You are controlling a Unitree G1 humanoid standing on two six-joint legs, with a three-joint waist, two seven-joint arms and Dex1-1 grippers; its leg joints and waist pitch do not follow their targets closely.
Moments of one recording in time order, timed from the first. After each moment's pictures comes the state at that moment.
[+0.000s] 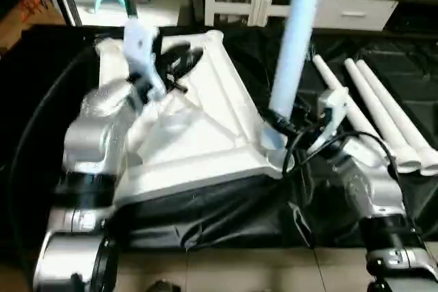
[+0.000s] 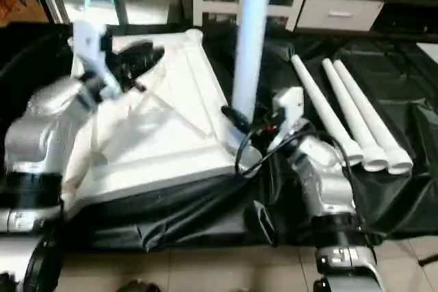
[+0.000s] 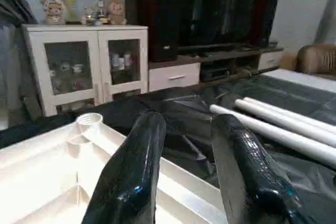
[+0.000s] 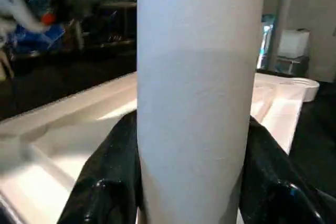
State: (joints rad) left arm -0.72 0.23 0.09 0.16 -0.22 0.43 -0.52; right arm -0.47 -0.26 -0.04 0.39 0.34 0.00 0.92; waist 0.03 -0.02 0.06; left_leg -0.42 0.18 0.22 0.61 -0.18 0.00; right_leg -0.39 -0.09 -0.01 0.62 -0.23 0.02
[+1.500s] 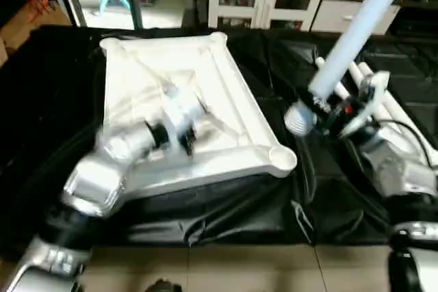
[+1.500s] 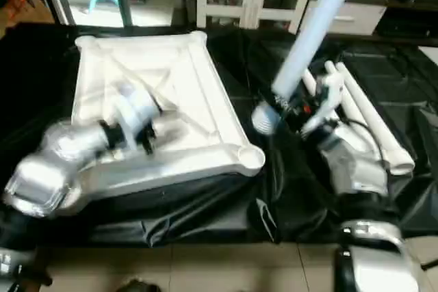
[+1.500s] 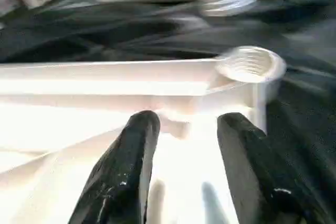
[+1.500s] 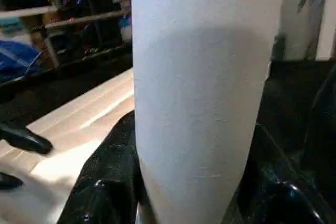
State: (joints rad) left arm -0.48 0.43 -0.36 0.08 -0.10 0.27 -0.76; right arm -0.60 -0.41 -0.20 0.67 0.46 0.12 1.04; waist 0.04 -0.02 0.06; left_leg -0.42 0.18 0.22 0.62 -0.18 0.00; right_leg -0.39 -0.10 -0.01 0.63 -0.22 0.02
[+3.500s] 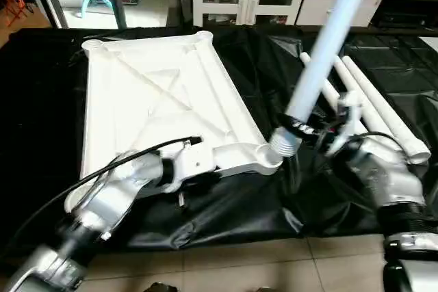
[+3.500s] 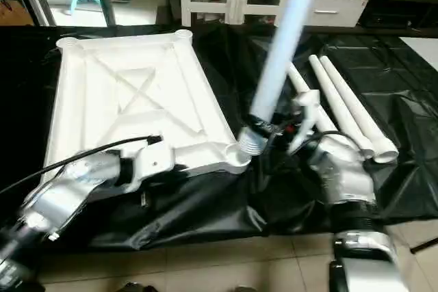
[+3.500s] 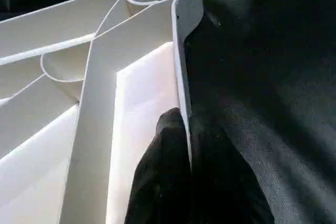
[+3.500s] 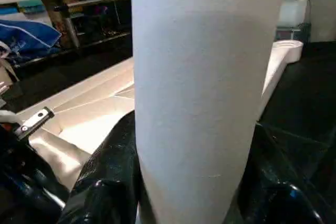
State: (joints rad) left arm -0.41 0.51 -0.43 0.14 0.06 0.15 -0.91; right arm -0.55 -0.32 -0.12 0.63 0.42 0.07 1.08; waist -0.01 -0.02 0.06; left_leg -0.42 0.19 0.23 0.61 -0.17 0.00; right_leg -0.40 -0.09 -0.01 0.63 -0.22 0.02
